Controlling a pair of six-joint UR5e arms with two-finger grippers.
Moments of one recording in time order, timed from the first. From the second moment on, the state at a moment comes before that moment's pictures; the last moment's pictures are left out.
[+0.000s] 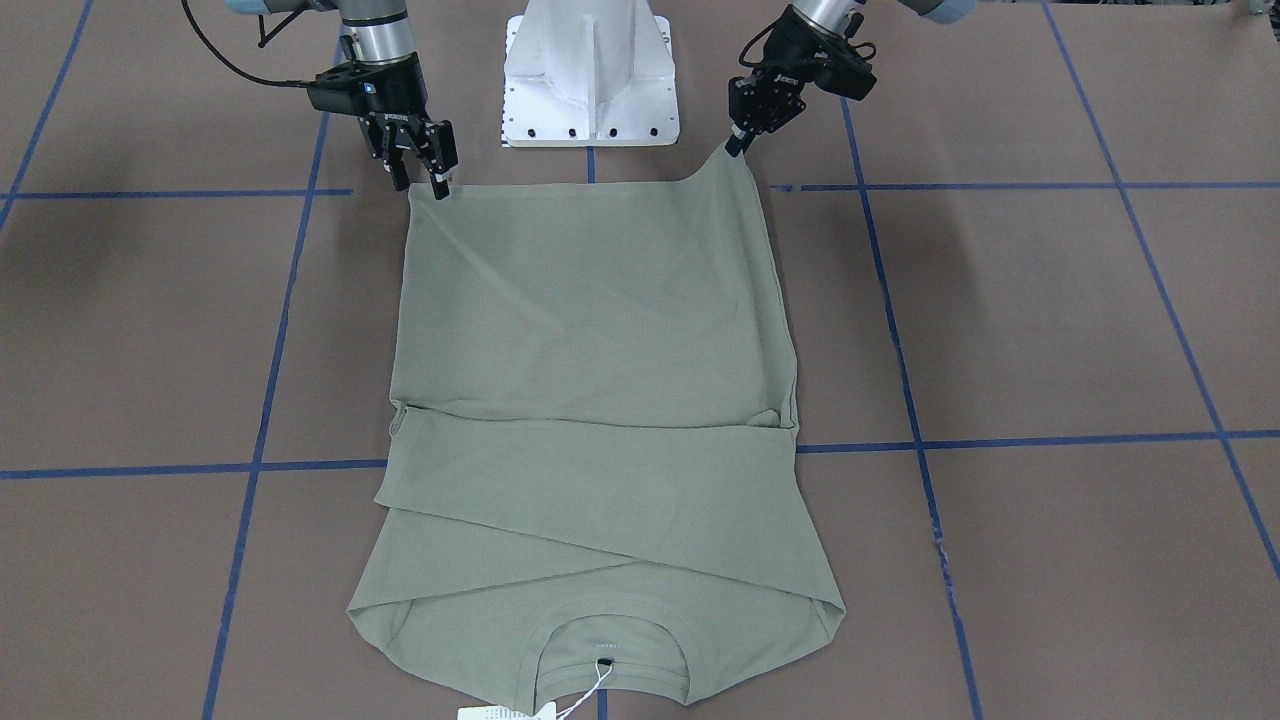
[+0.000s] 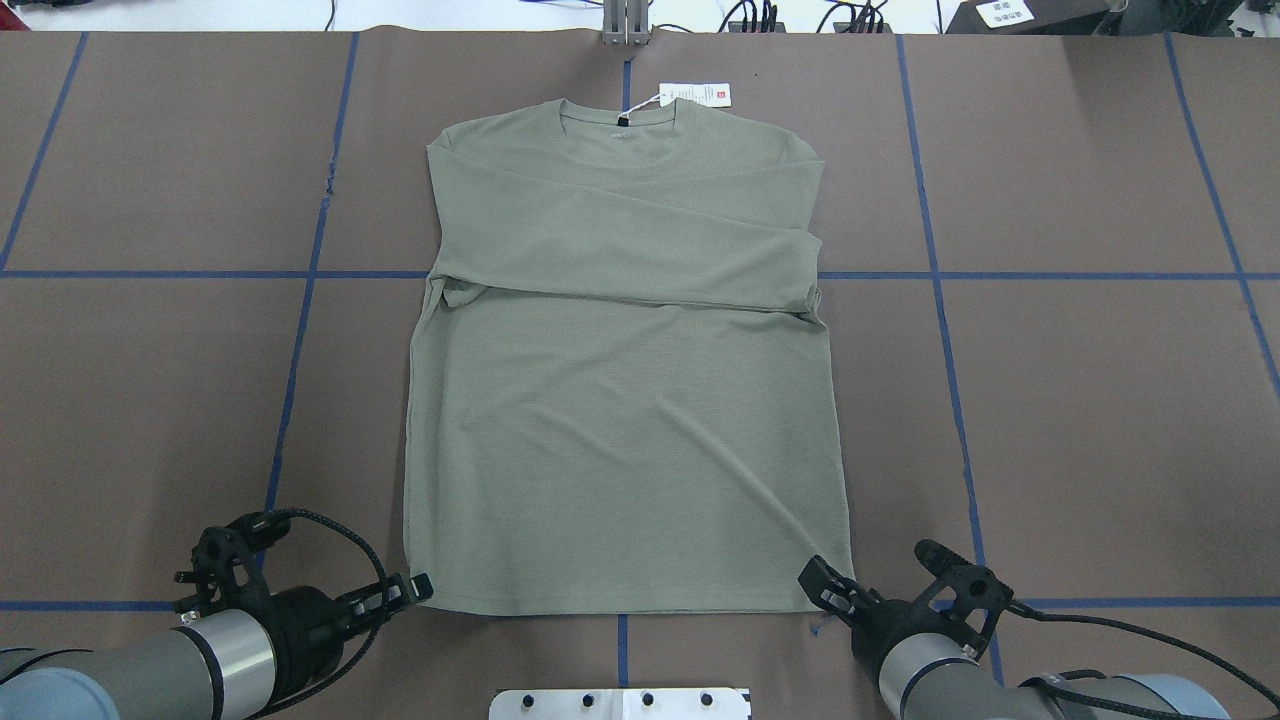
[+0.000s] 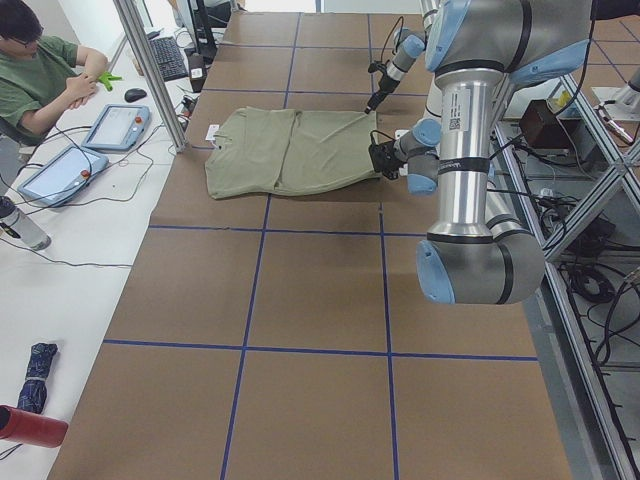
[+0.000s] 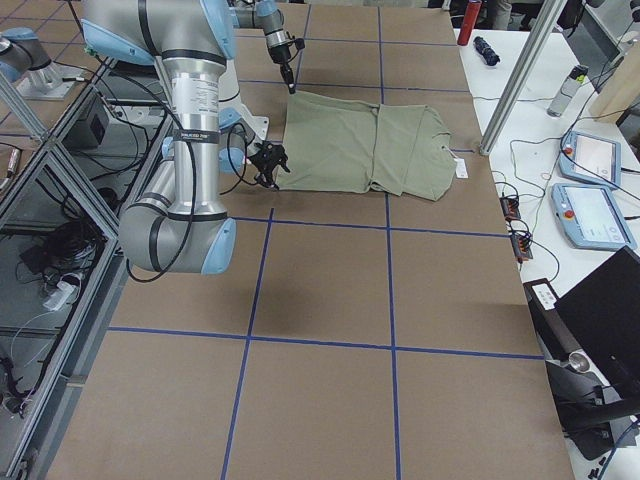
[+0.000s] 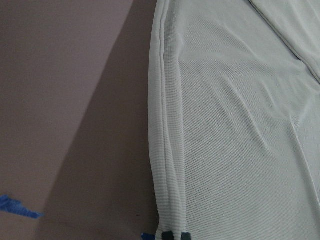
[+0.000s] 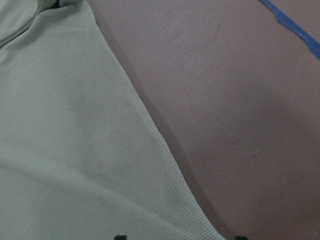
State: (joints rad) left arm -0.03 -1.52 -2.14 -2.33 -1.26 -1.88; right arm -0.06 -1.56 2.09 -1.28 1.05 2.16
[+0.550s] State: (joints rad) left arm -0.03 -1.52 -2.14 -2.33 -1.26 -1.88; right arm -0.06 -1.56 2.08 -1.29 1.05 2.16
